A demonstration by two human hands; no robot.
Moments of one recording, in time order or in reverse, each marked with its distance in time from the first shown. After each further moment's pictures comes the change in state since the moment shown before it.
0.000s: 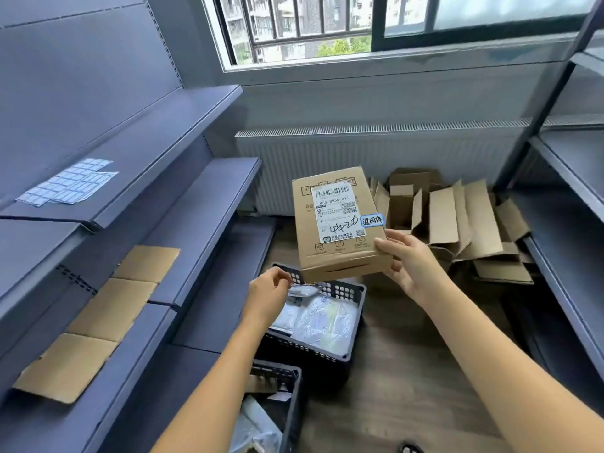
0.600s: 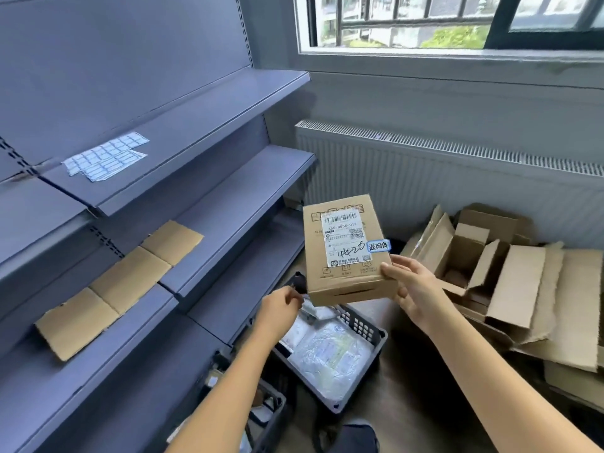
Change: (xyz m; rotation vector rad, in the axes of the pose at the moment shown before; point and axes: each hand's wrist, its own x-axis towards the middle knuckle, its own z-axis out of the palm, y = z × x) left_hand 0.121 0.030 0.075 -0.022 0.109 -0.309; right_hand 0.206 -0.030 -0.015 -0.125 -0.213 0.186
